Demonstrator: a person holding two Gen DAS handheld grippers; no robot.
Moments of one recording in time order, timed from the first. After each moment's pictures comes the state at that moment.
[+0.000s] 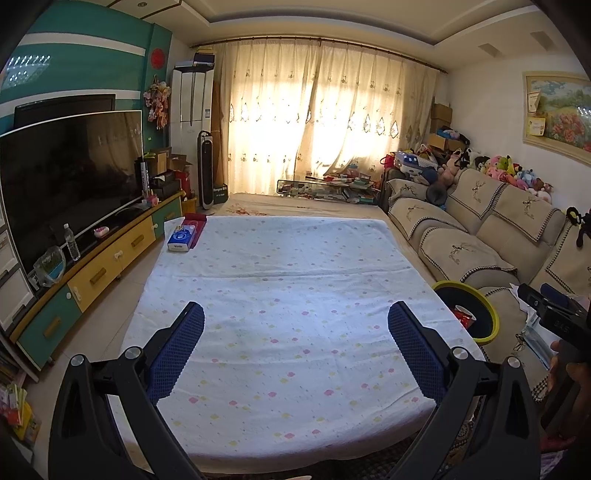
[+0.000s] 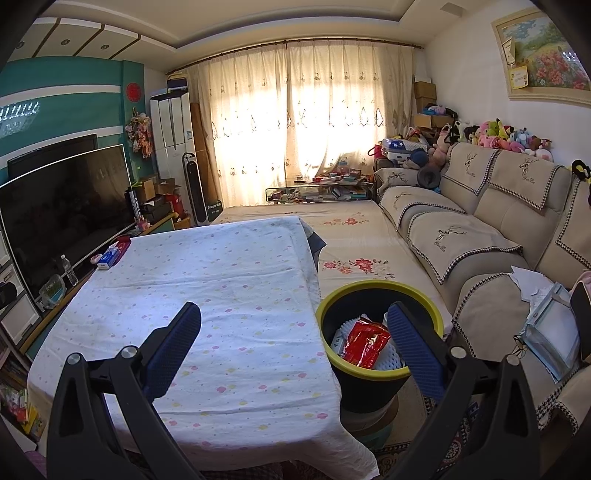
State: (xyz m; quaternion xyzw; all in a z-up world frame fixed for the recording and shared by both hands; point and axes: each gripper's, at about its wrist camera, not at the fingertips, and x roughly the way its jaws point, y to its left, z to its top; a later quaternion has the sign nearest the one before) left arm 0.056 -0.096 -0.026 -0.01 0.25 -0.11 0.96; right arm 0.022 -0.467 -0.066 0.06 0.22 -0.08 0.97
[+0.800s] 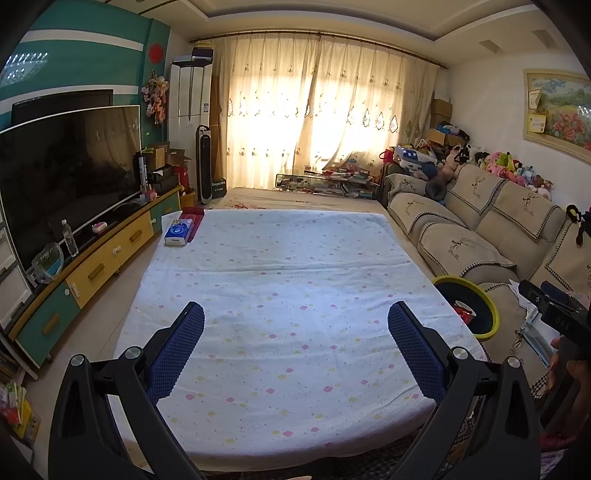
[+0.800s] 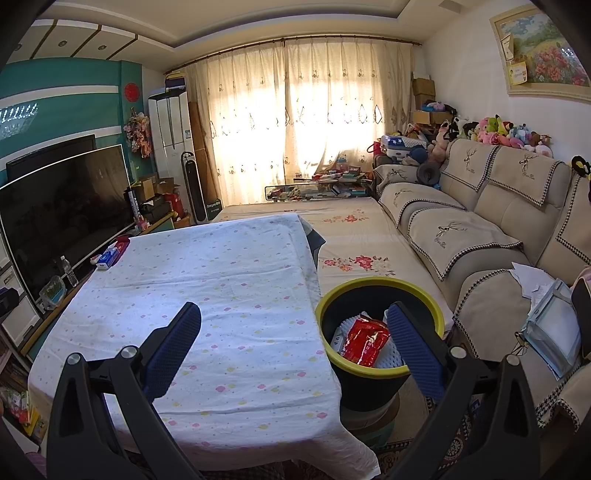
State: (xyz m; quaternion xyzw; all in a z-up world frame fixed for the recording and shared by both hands) left arm 0.060 -0.096 -0.035 -0.01 0.26 -0.12 0.96; right arm 0.026 -0.463 -0.073 0.06 0.22 -0.08 0.97
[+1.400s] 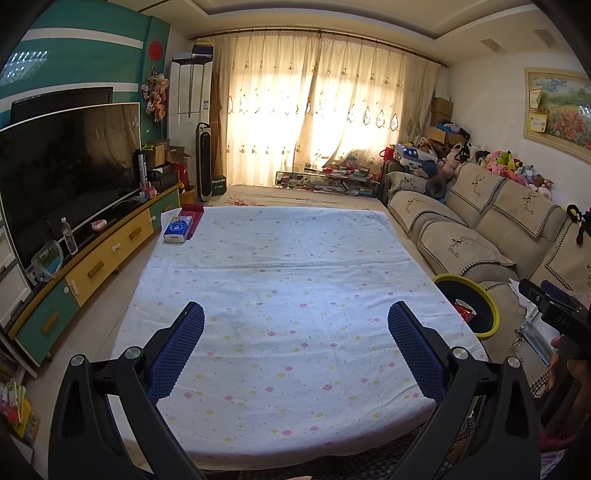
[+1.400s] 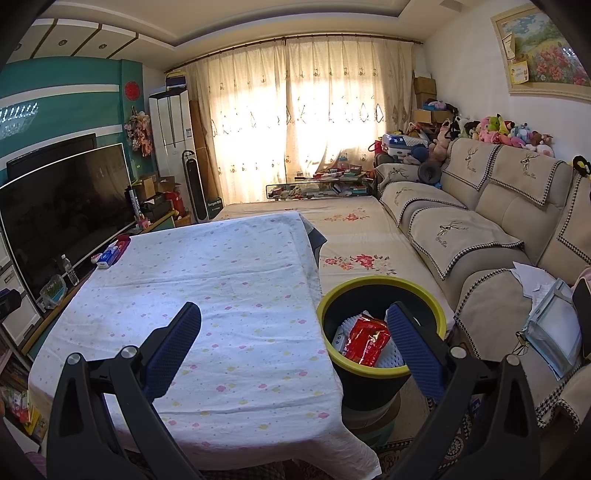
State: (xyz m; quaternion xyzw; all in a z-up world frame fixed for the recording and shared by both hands) left arm 0.062 -0.097 -0.039 -0.01 0.26 -0.12 0.96; right arm 0.027 -0.462 -0.076 0.06 0.23 -0.08 0.97
